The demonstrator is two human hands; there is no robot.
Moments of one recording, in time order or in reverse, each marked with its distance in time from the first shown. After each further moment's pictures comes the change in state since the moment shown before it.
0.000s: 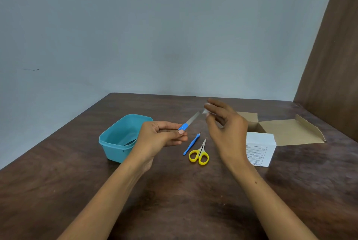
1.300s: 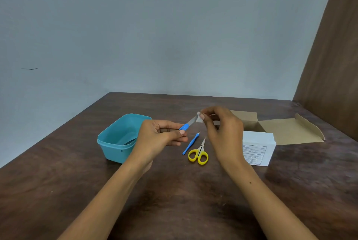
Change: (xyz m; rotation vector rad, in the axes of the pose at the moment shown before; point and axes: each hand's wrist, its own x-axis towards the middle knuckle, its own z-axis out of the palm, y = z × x) left_hand -0.002 -0.001 0.002 0.068 -0.002 0.078; right_hand -0.003 0.006 0.004 -0.131 -0.030 -0.032
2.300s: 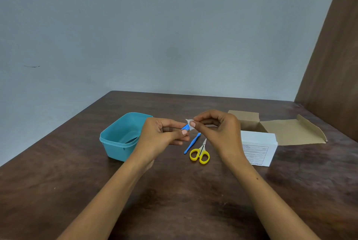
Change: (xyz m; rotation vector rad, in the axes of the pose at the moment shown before) left_hand -0.001 0.002 -0.001 0.054 -0.014 0.036; right_hand 0.003 -0.012 -0.004 0.300 -0.232 0.210
